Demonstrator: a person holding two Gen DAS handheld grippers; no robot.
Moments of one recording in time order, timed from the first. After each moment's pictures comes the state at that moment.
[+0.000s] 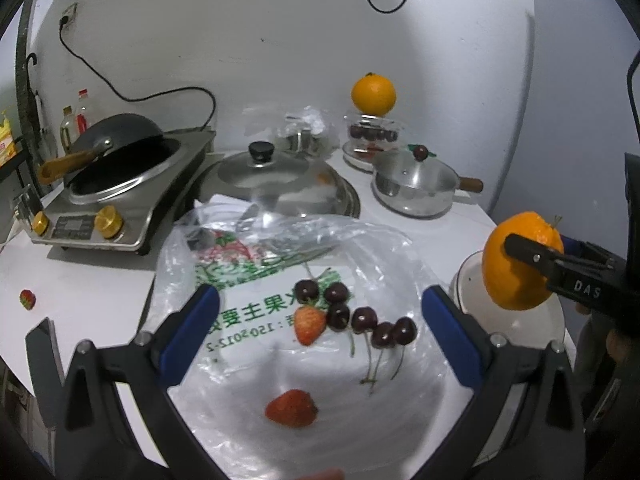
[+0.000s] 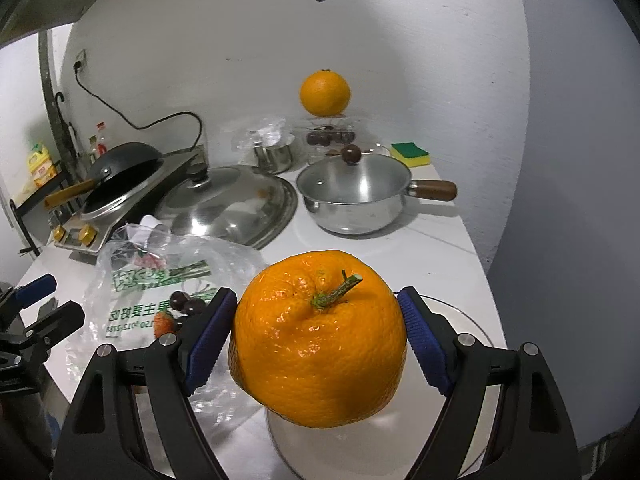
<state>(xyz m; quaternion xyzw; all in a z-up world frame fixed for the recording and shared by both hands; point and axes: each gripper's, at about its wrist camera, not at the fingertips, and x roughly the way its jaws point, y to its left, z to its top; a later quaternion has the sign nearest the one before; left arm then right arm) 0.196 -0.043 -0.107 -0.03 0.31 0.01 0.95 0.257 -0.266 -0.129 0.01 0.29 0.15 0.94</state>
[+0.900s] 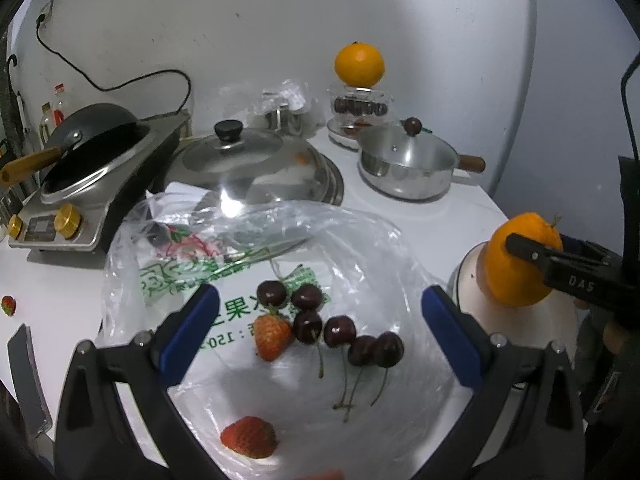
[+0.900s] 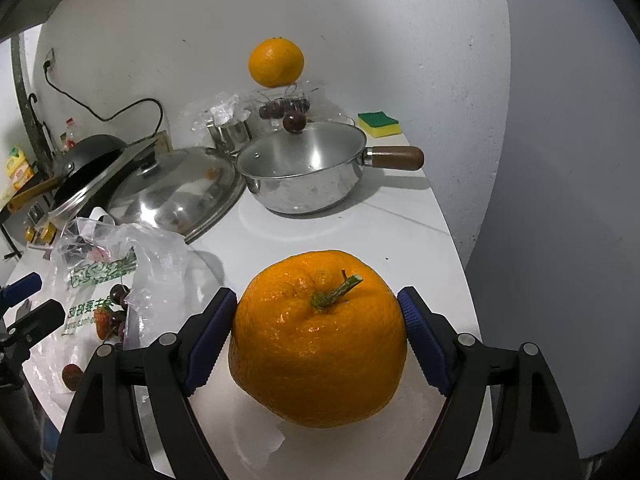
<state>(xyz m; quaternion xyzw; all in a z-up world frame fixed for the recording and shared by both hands) 0.242 -0.071 -0.134 -0.02 0.35 0.01 0.94 0.304 -0.303 -0.161 0.02 0.34 0.12 0.93</state>
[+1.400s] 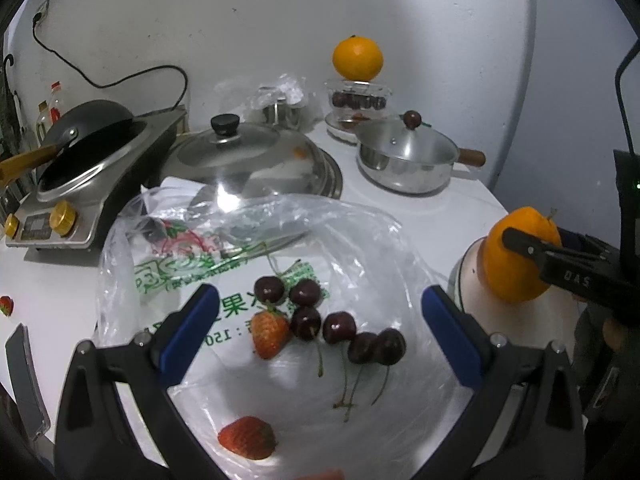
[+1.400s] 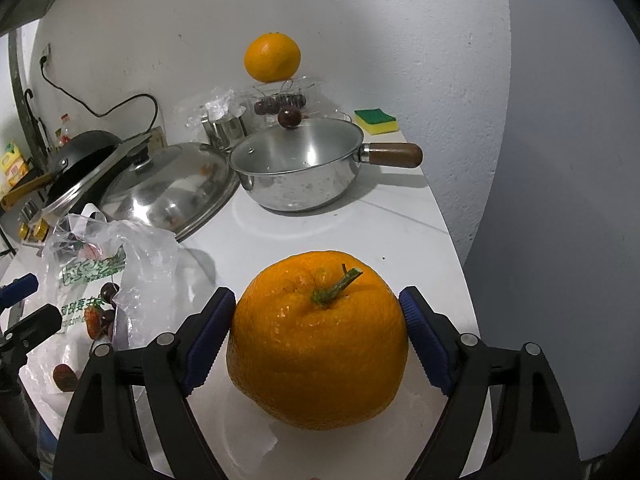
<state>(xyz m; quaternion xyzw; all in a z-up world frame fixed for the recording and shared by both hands) 0.244 -0.072 -0.138 -0.02 0.35 0.00 0.94 0.310 -0.300 -0.164 0.01 0.34 0.12 0.93</state>
